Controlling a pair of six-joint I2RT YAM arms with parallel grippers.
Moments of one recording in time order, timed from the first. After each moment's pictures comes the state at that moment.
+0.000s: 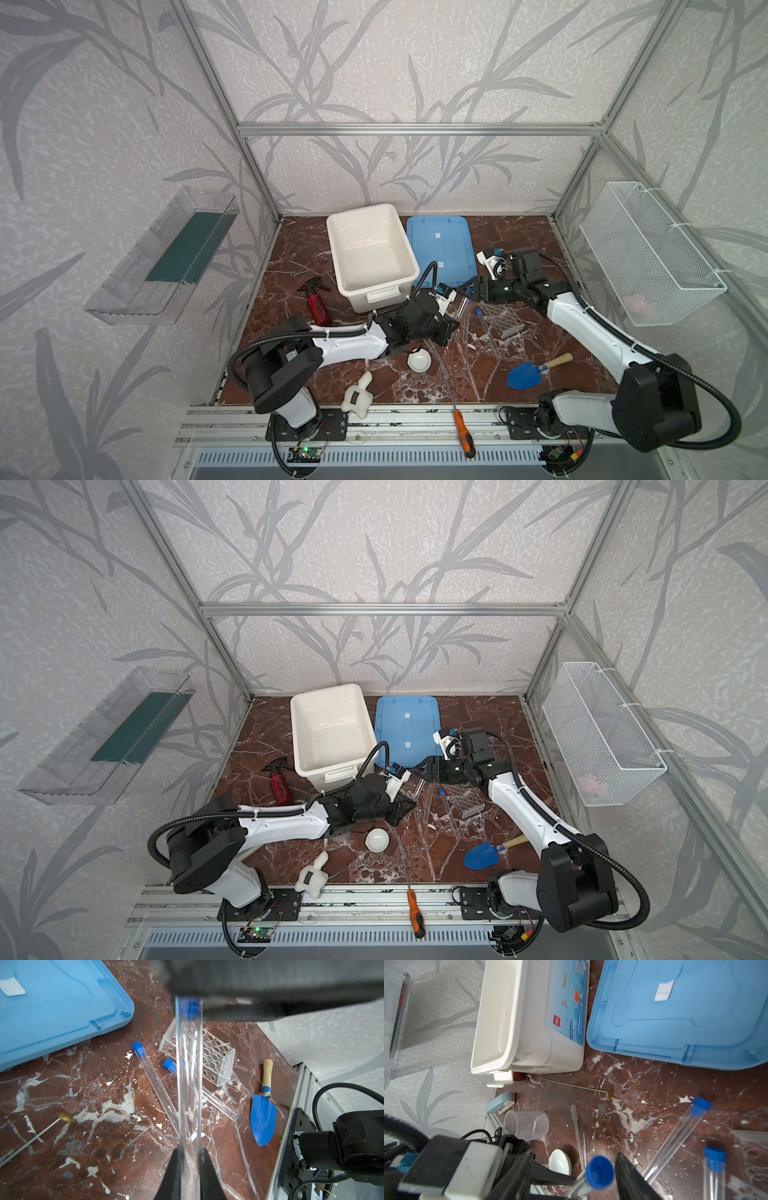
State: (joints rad) left arm -0.99 1.60 0.81 0.23 0.14 -0.46; right arm 0.27 1.32 0.89 -0.42 -0.69 0.39
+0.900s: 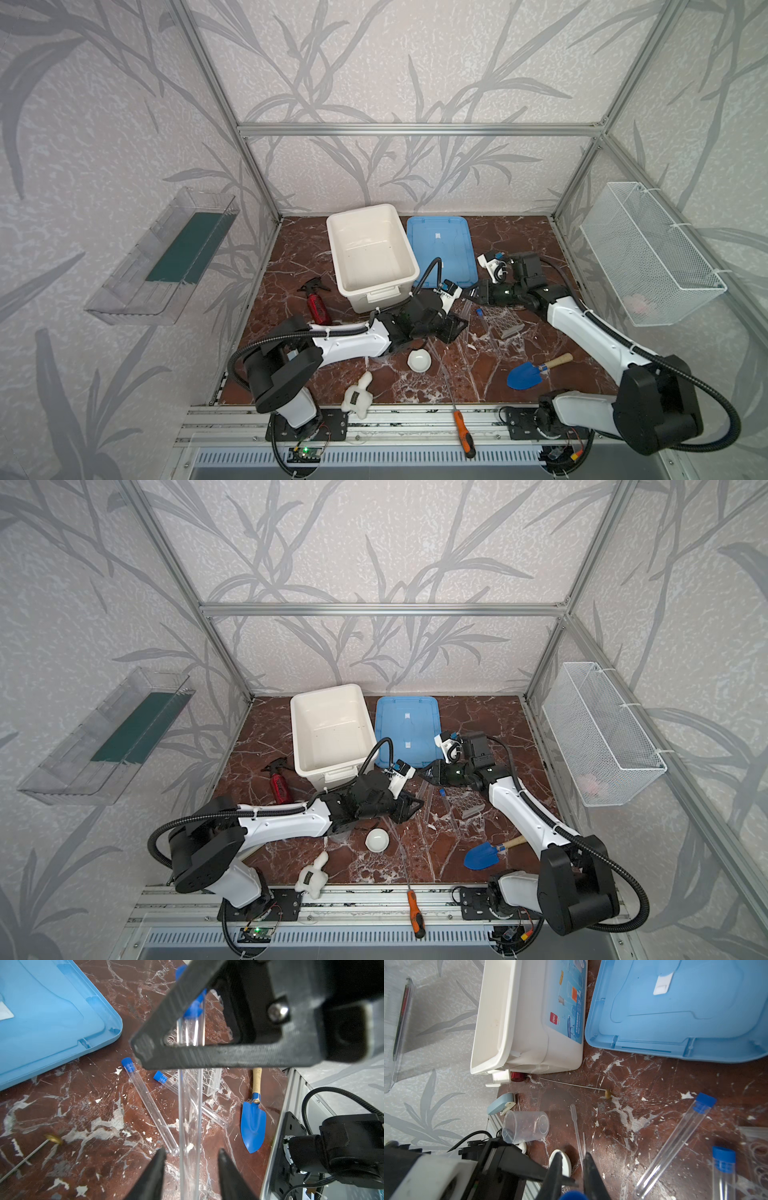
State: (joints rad) left arm -0.99 1.61 0.88 0.22 0.15 -0.46; right arm 0.25 1.28 0.83 -0.36 -0.69 0.41
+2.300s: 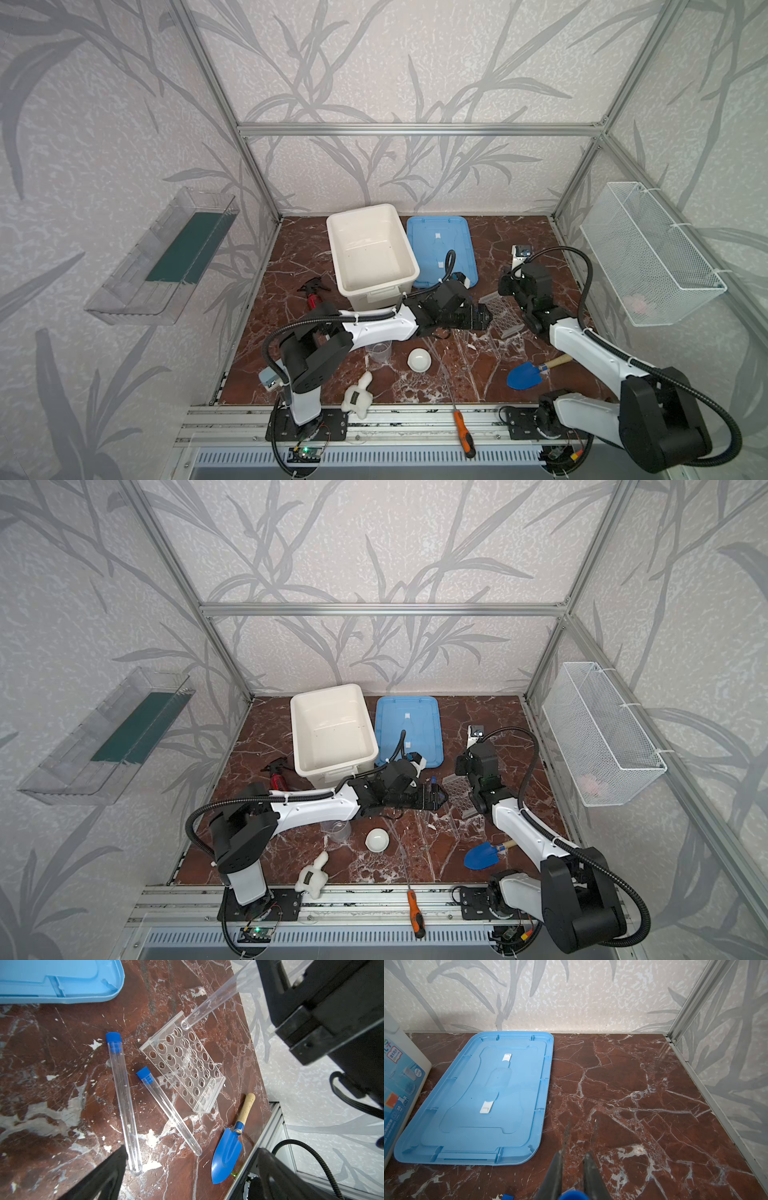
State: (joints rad) left arm -1.01 1.82 1.18 0.00 0.14 -0.86; right arm 0.23 1.21 0.58 0.20 0.21 0.10
